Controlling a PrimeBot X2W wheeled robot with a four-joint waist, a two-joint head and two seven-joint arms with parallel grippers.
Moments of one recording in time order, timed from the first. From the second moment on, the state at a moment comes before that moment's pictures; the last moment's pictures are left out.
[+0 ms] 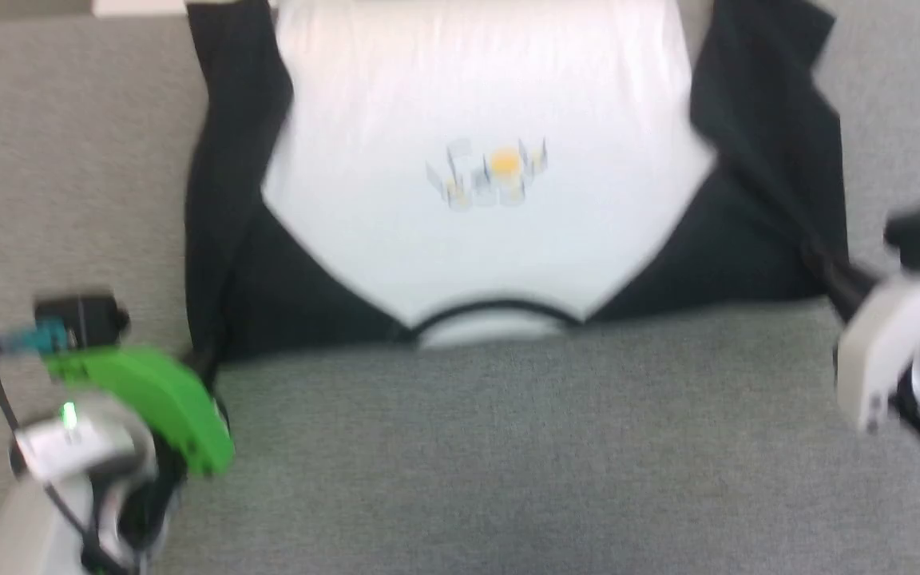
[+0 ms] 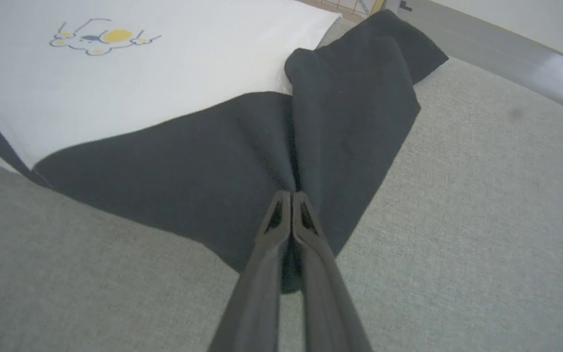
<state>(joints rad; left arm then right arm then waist) -0.17 0.41 -0.14 -0.13 -0.73 0.14 0.47 -0.31 -0.47 0.12 -0.11 0.38 0.13 0.59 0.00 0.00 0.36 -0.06</state>
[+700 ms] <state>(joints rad) 0.26 0.38 -0.16 -0.35 -0.81 0.24 0.55 0.25 -0.22 -0.13 -0.43 0.21 0.13 0.84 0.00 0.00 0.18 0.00</state>
